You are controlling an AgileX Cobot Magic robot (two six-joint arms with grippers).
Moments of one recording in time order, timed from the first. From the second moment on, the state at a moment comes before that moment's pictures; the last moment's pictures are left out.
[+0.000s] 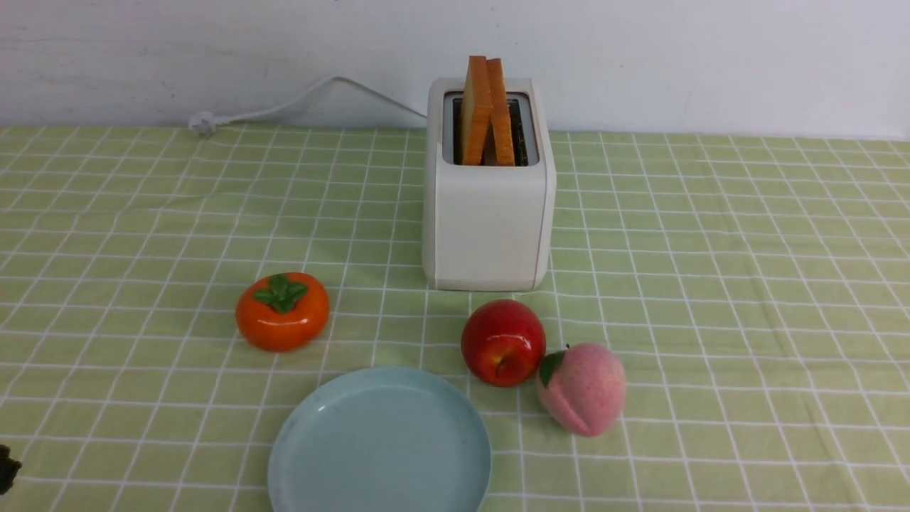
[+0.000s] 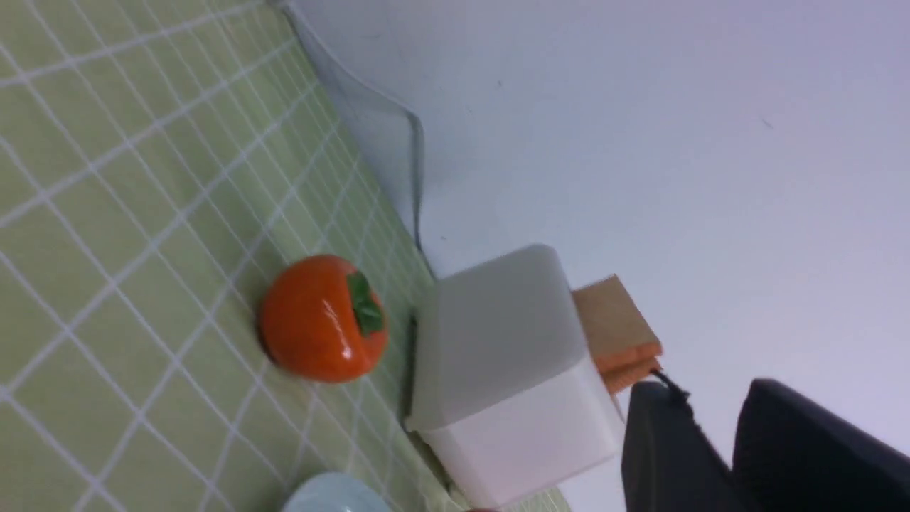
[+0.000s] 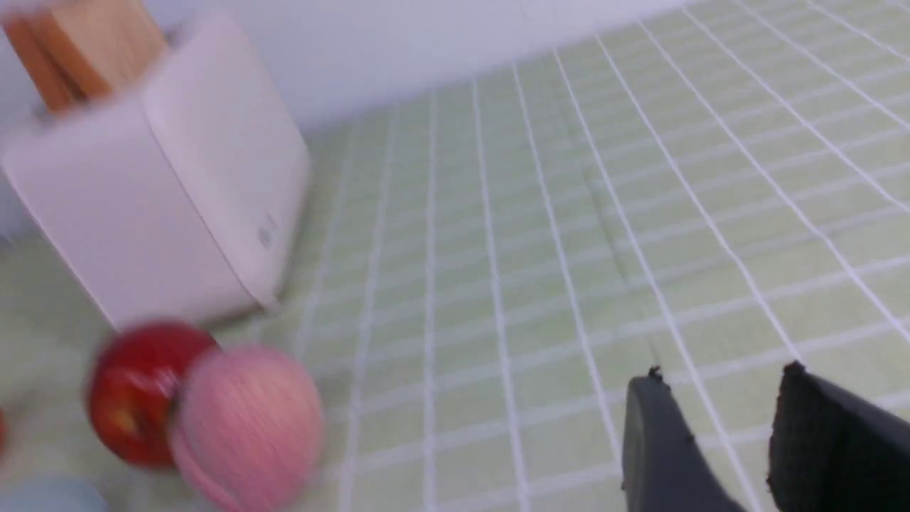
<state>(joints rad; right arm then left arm) 0.01 -0.01 0.03 0.14 0.12 0.35 0.00 -0.01 -0.03 -0.94 0.10 -0.17</state>
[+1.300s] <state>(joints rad) 0.15 0.50 -0.80 0.22 0.87 0.01 -0.73 1.33 -0.84 -1.06 -0.35 0.87</state>
